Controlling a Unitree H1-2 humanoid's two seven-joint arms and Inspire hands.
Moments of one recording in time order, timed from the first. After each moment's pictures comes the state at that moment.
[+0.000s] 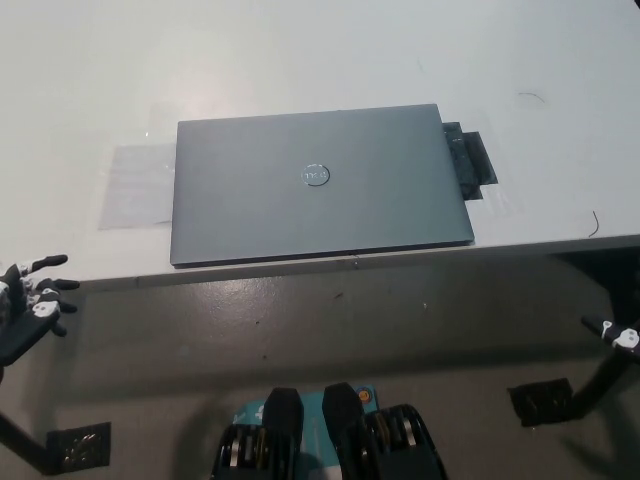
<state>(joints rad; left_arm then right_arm) -0.14 0.39 0.23 -0.20 -0.08 0.40 -0.13 -0.09 -0.20 -0.27 -0.23 0.23 0.44 0.11</state>
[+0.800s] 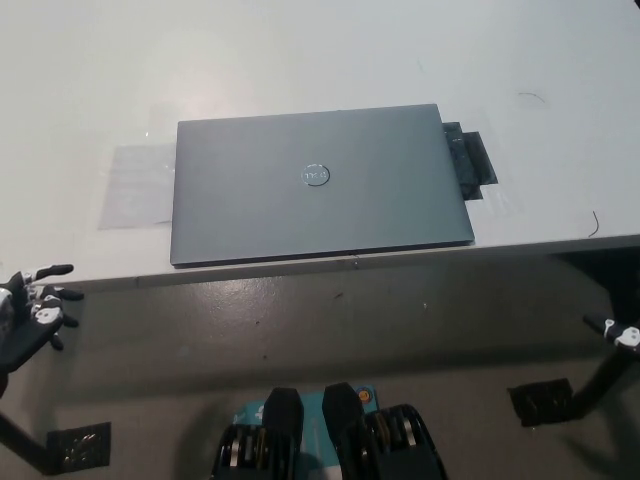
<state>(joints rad) -0.13 0.37 0.24 -0.20 -0.09 0.39 -0.13 -0.10 -0.21 -0.27 -0.23 0.22 0.44 0.11</state>
